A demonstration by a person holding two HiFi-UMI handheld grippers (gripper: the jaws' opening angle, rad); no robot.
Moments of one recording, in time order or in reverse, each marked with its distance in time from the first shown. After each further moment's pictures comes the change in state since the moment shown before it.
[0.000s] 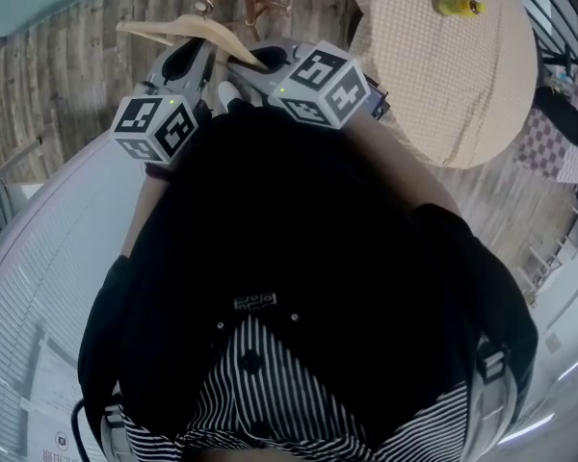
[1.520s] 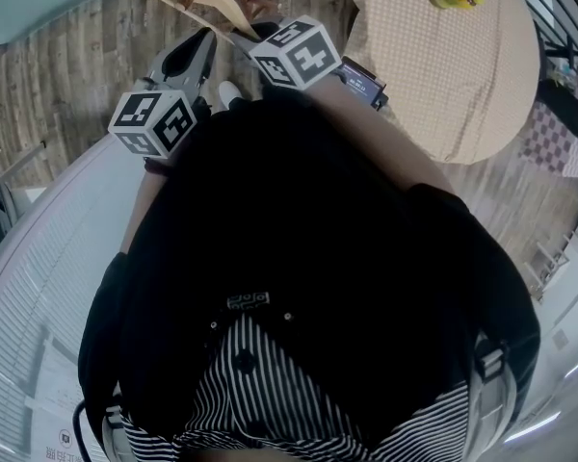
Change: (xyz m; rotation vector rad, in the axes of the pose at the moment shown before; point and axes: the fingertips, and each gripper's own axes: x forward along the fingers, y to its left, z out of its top) left arm 0.019 -0.012 -0.004 0.005 0.032 -0.018; right arm 0.017 -0.082 -0.026 0.108 0.076 -0.208
